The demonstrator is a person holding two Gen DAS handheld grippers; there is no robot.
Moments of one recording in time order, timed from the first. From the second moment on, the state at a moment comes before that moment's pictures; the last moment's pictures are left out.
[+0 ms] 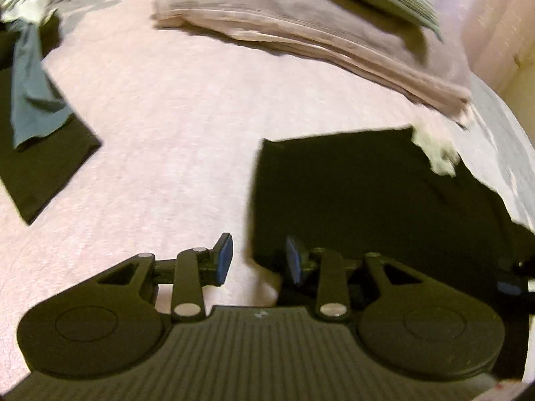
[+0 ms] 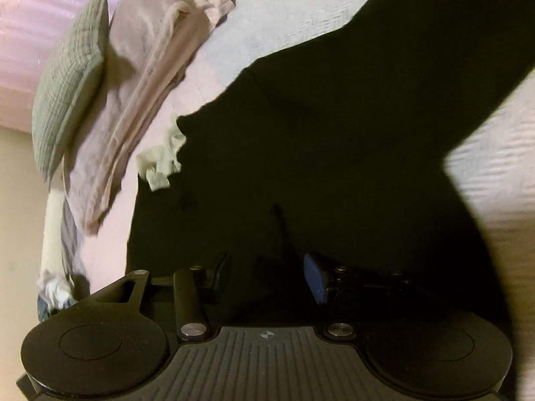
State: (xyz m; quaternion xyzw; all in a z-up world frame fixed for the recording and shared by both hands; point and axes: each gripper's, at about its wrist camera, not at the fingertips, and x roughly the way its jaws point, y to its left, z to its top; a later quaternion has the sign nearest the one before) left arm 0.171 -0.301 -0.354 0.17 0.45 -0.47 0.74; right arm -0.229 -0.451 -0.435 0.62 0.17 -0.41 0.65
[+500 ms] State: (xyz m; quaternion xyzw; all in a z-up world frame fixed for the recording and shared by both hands) left arm 0.148 -0.336 -0.360 0.19 0.42 -0.55 0.70; right arm -0.243 -0.471 -0.393 0.40 0.18 -0.51 0.74
